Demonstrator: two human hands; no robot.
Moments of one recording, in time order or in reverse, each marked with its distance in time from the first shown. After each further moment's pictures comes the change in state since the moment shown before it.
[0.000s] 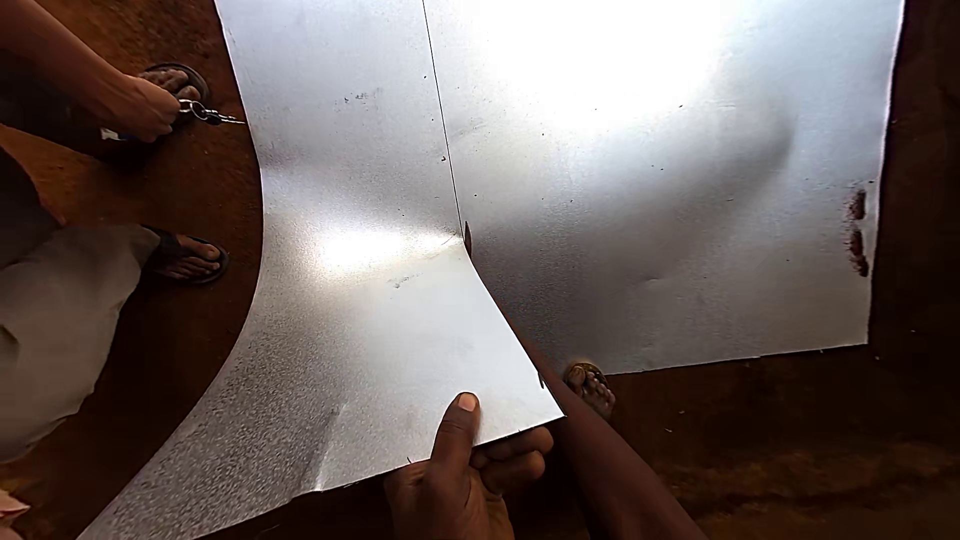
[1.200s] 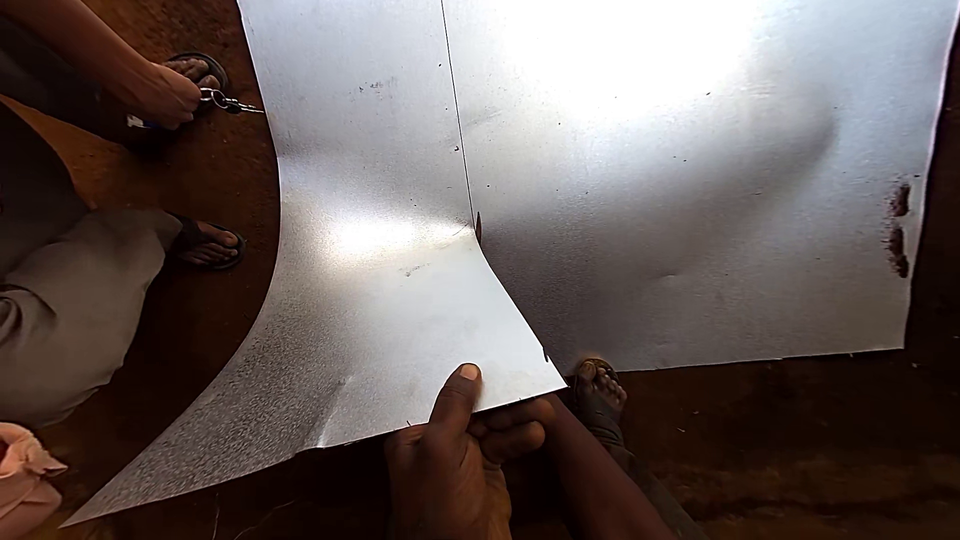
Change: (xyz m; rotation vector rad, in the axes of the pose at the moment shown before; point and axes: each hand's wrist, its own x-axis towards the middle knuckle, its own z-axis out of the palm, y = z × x) left_hand 0.006 0.010 0.006 0.016 0.022 0.008; right_hand -0.020 0.020 0.020 -0.120 0.042 -0.091
